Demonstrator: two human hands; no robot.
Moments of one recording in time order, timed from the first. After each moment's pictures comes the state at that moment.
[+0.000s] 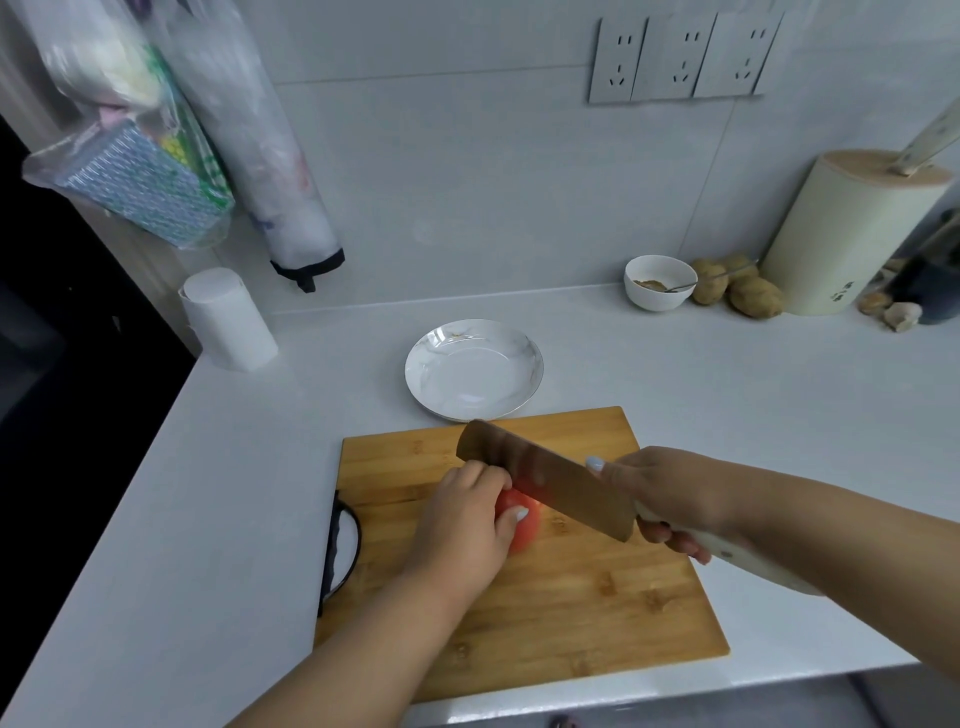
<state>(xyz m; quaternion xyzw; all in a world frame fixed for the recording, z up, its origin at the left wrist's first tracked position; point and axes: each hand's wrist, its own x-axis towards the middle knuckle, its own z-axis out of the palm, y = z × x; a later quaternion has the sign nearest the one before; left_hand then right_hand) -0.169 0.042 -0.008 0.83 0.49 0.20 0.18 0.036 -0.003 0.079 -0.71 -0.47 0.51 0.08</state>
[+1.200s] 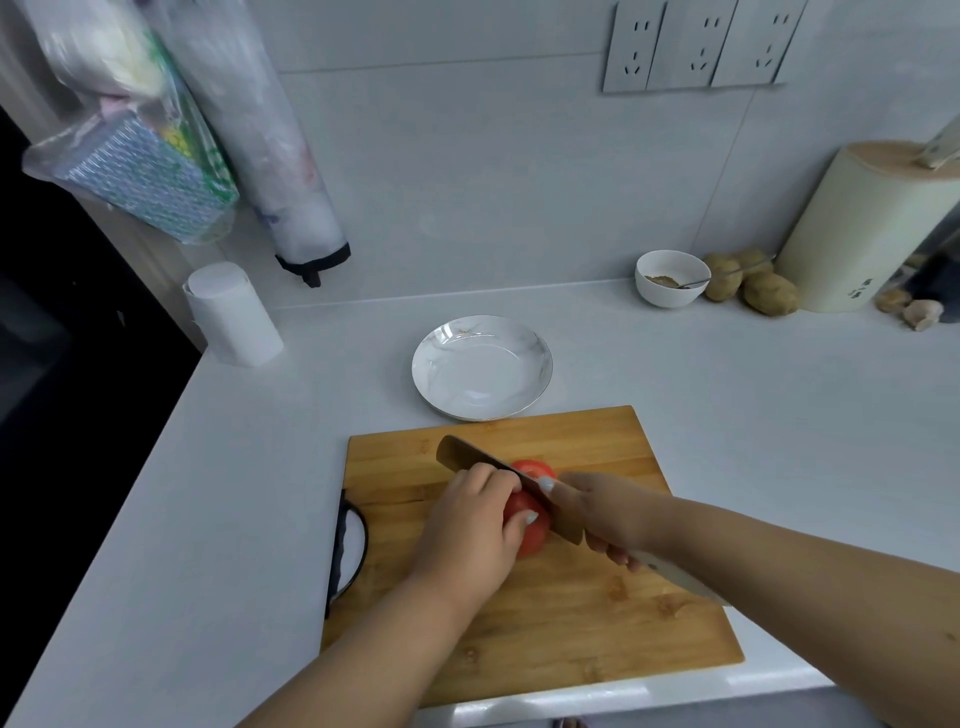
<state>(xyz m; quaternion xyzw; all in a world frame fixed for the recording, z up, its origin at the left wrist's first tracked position) -0.171 0.045 -0.016 0.84 0.47 0.21 0.17 -0.002 0.025 0.032 -0.70 -0.51 0.50 0.03</state>
